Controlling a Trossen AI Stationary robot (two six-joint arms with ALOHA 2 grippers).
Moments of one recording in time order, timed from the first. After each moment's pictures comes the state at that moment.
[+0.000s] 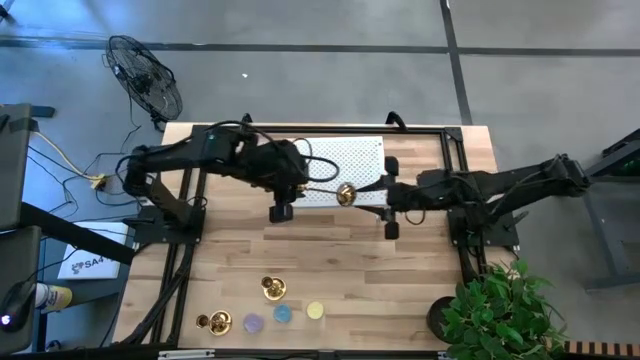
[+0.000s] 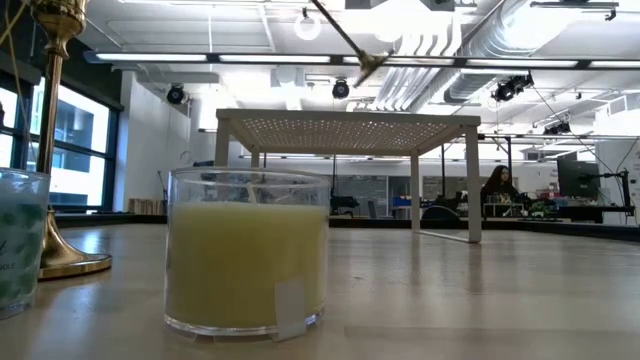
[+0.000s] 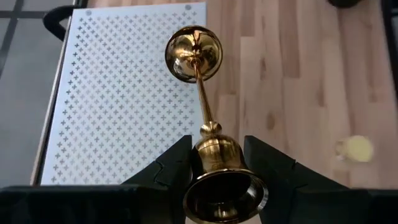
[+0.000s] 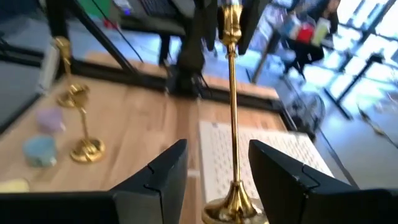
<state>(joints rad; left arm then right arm) -0.05 1.64 2.04 -1.29 -0.14 -0.04 0.16 1.12 0.98 -0.14 0.26 -0.16</state>
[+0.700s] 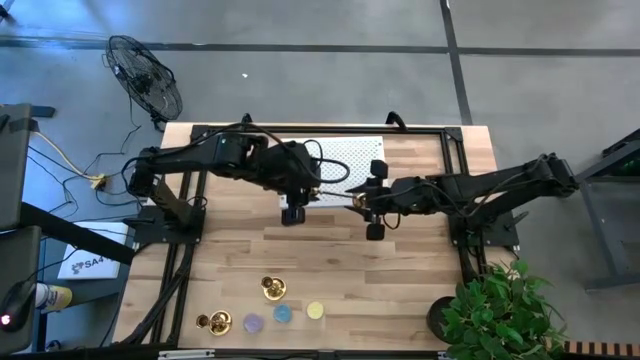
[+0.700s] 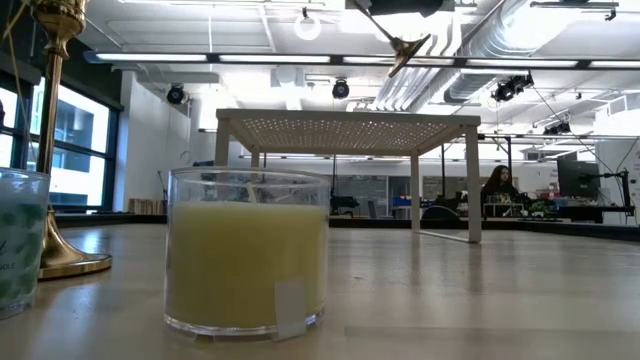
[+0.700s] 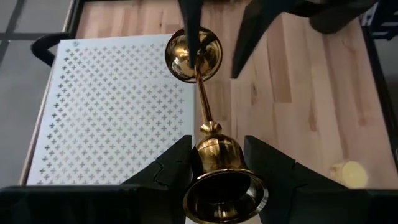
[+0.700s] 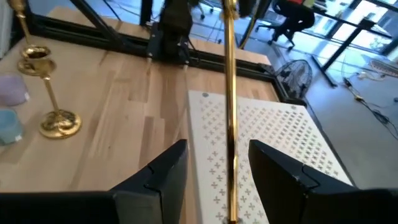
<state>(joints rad) -0.05 1.67 2.04 -1.17 -0.11 -0.03 0.16 1.26 1.06 -0.23 0.35 -0.13</state>
